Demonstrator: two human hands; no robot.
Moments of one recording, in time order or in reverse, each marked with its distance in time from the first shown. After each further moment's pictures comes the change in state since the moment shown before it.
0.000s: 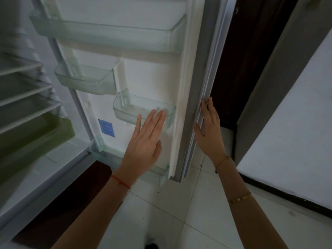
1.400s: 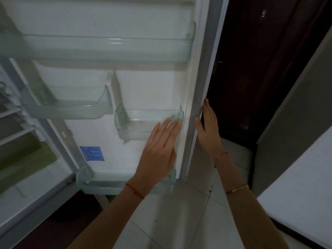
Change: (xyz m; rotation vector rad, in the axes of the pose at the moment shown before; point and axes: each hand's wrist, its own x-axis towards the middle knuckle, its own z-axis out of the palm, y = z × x) left_hand 0.188 -0.013 0.129 -0.005 0.146 -0.060; right_hand 0.211 0.159 0.083 0.182 -0.017 -0.019
